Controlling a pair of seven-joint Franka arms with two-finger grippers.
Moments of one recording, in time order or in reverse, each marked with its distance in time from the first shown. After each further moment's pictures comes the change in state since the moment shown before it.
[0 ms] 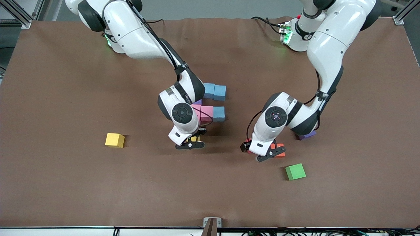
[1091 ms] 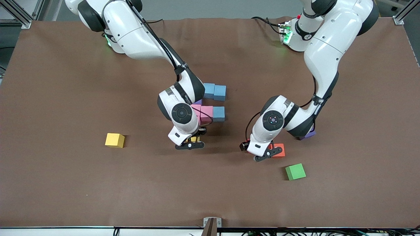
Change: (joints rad) left arm -0.002 0.042 0.002 0.000 0.000 0.006 0.005; right arm 0.003 0.000 0.000 0.002 0.005 -0.004 0.000
